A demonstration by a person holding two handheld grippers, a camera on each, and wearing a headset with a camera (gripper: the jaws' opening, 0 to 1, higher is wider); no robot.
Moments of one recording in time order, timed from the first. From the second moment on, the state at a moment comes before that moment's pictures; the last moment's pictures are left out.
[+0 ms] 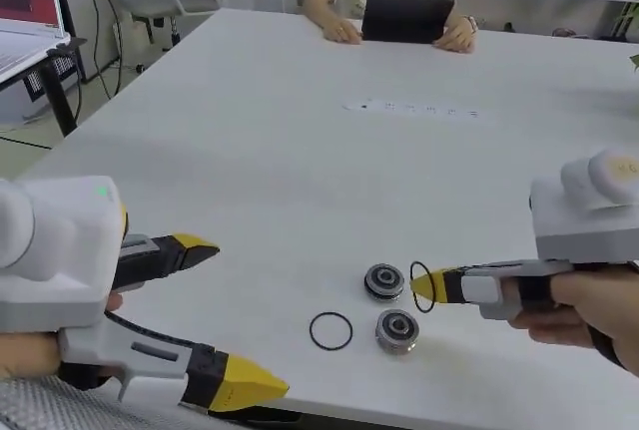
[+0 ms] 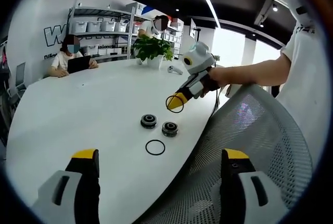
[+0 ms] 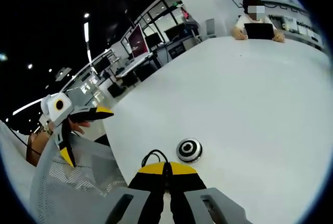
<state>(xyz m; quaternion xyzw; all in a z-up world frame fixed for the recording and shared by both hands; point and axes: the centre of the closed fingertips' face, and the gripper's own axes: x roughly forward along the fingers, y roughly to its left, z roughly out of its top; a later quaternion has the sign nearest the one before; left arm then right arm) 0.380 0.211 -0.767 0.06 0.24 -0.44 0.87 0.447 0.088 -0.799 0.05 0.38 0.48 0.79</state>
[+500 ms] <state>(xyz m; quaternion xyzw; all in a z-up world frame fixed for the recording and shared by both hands) 0.380 0.211 -0.767 0.06 0.24 -0.44 0.86 0.448 0.094 -0.793 0.06 0.37 0.48 0.79</state>
